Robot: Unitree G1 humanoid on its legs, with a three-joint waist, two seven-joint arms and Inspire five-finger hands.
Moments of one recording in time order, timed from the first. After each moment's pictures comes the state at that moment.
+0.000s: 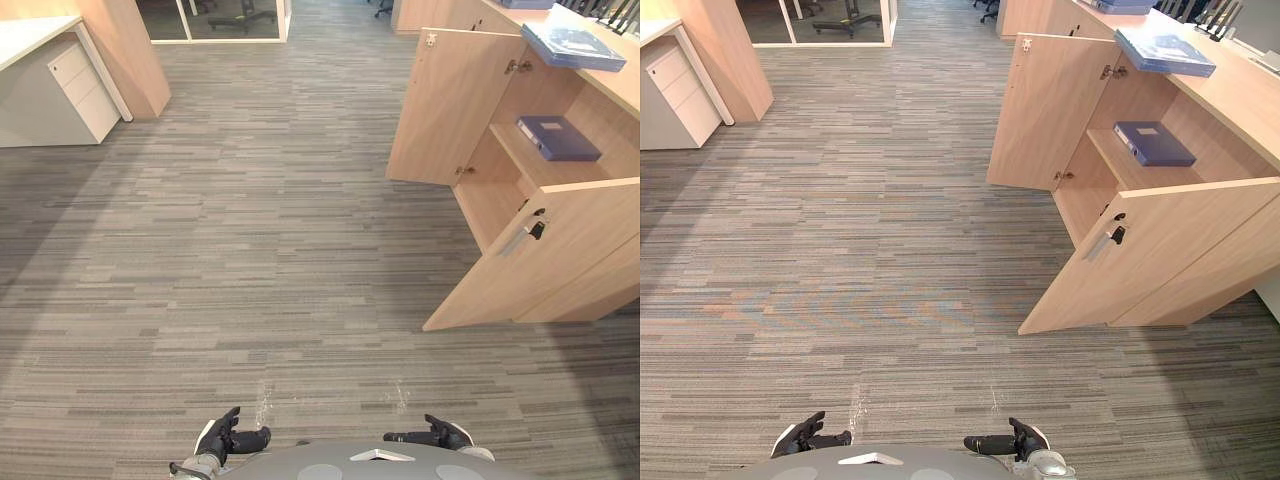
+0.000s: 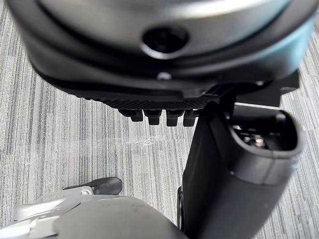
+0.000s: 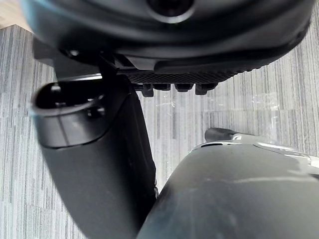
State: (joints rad) left arm 0.19 0.16 -0.04 1.04 0.00 -0.11 -0.03; right arm 0.06 -0.14 -0.11 1.18 -0.11 -0.03 0.12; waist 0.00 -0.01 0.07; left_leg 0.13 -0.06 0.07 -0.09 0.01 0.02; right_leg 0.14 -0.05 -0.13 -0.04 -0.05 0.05
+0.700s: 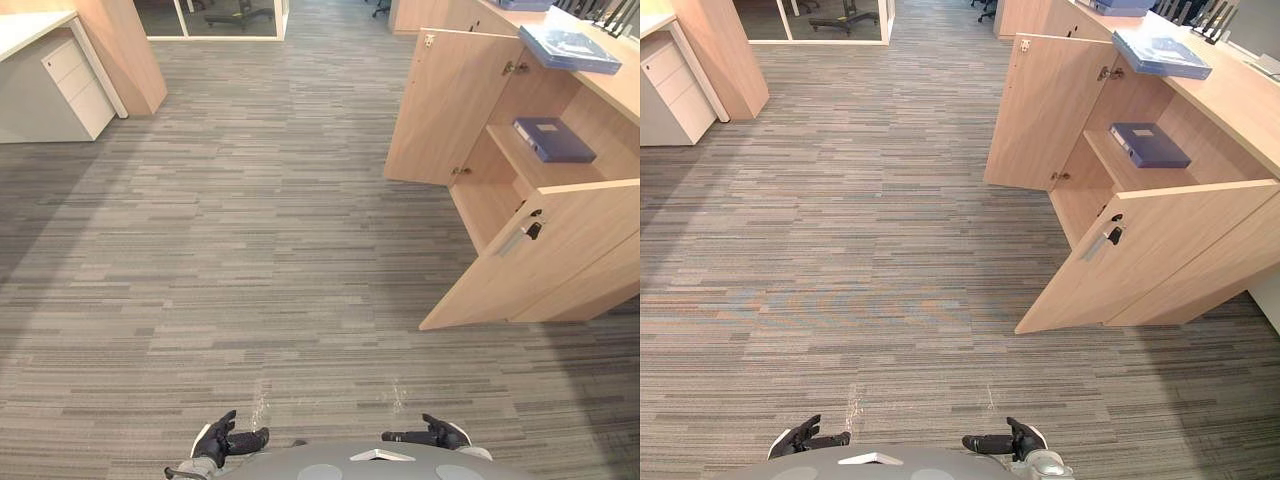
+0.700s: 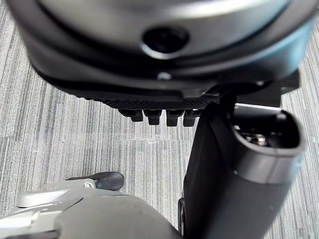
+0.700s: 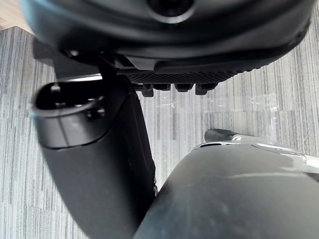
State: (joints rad) left arm 0.19 0.16 0.02 1.08 -0.03 -0.11 -0.05; right arm 0.06 -0.13 -0.11 1.18 -0.12 -0.03 0.12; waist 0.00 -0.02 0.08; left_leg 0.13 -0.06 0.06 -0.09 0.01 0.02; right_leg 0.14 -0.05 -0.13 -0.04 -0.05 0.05
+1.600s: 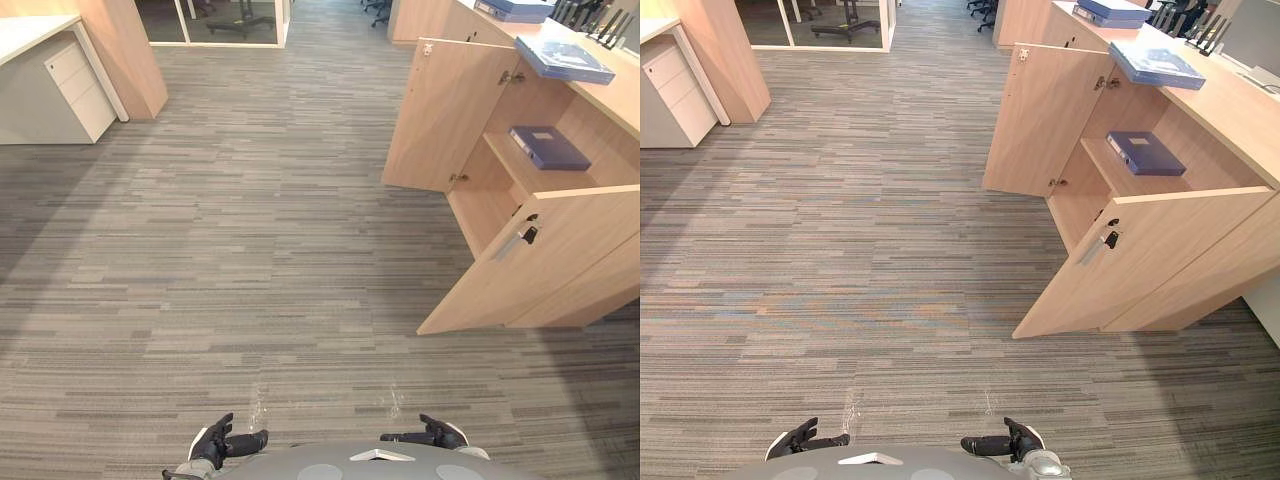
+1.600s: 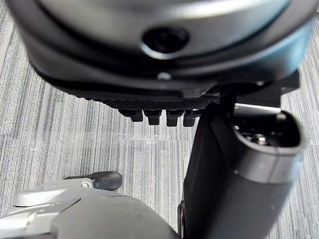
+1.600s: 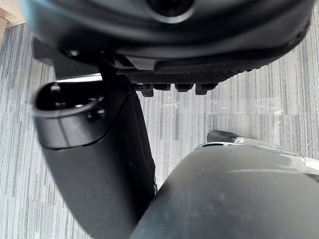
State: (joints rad) left arm 0.19 0.16 0.04 1.09 -0.02 -0.11 -0.05; right arm 0.06 -0.12 -0.11 1.18 -0.15 -0.03 0.12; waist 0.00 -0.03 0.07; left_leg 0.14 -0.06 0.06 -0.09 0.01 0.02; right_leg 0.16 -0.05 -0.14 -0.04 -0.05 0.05
